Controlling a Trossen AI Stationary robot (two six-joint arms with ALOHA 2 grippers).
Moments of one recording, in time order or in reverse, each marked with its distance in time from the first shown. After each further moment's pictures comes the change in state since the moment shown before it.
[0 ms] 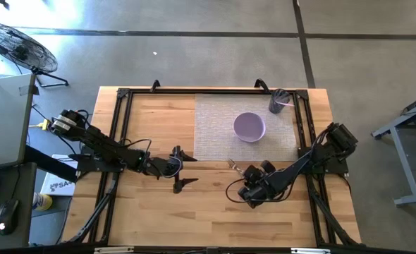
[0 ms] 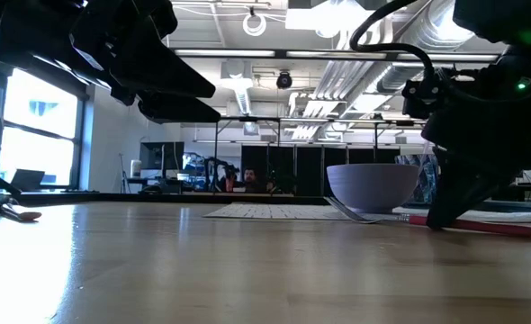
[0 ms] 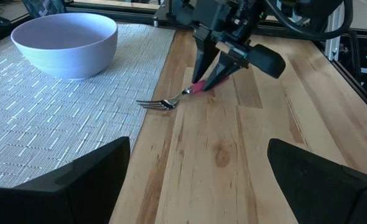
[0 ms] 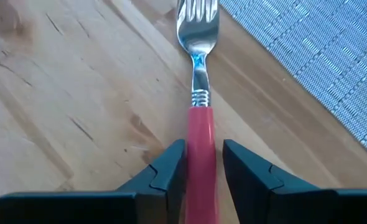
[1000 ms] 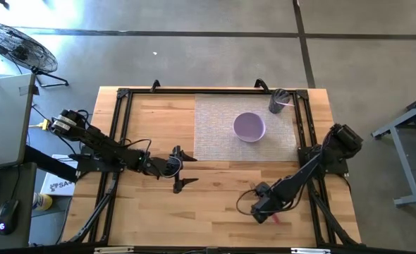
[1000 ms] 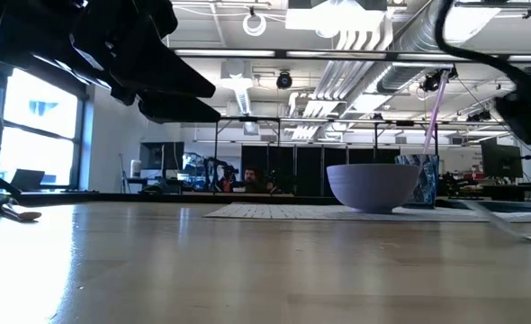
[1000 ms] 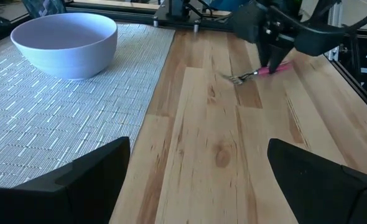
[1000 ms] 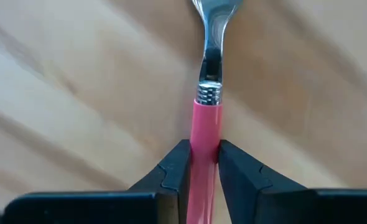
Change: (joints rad) left arm 0.000 0.000 0.000 0.000 0.000 0.000; right arm 0.118 -0.038 0.076 -0.168 -0.642 0.345
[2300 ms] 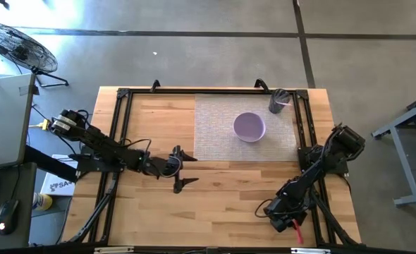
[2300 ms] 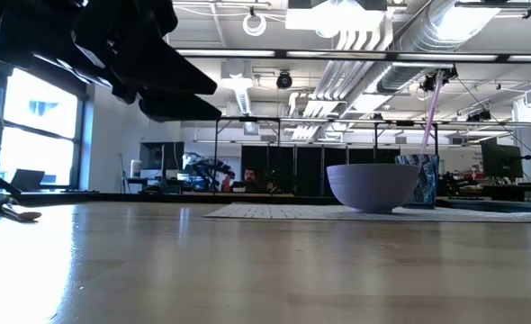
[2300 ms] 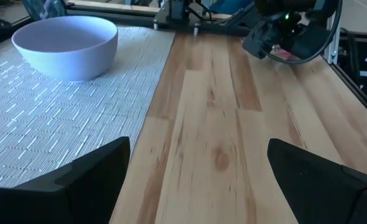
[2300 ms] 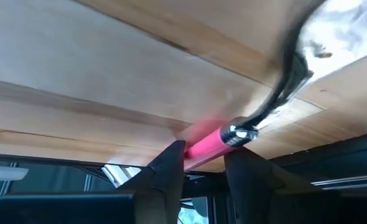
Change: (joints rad) left arm 0.000 0.000 0.000 0.010 -0.003 0.001; right arm 0.123 0.000 -0.269 0.381 -0.639 0.308
